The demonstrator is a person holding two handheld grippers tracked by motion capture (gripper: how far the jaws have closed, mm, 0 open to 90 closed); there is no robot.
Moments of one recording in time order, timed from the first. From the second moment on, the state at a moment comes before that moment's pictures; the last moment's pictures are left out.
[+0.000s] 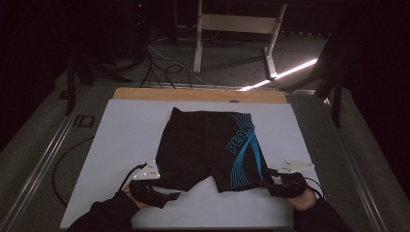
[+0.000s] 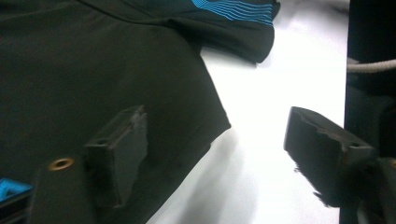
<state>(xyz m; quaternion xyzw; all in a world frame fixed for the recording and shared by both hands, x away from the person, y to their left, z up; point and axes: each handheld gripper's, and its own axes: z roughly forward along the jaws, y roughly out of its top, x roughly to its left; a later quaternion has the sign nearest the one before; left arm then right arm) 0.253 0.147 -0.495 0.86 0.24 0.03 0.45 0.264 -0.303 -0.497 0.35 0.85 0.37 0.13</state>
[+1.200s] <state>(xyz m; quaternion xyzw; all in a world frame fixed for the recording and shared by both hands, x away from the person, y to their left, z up) 0.271 0.131 -0.489 0.88 0.22 0.06 0.41 0.260 -0.265 -0.480 0.29 0.85 0.41 0.11</state>
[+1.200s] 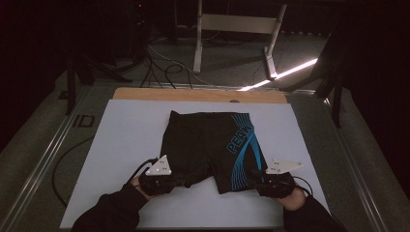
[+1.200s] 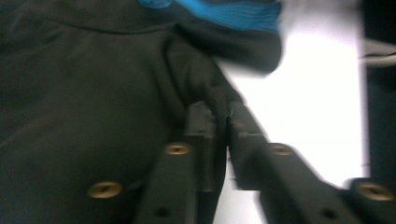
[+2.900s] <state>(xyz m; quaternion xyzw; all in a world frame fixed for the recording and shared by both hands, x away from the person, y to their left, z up) 0.276 0.203 -0.470 0.85 0.31 0.17 0.39 0.260 -0.155 -0.484 0.18 0.88 0.45 0.00</state>
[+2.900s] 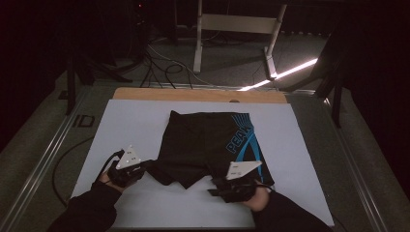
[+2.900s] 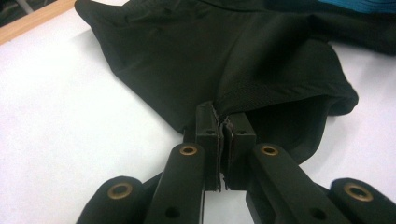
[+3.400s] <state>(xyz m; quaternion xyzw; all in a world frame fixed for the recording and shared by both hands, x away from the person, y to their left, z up) 0.276 0.203 -0.472 0.85 0.30 0.17 0.39 0.278 -0.066 -0.516 0.15 0.92 0.35 0.07</state>
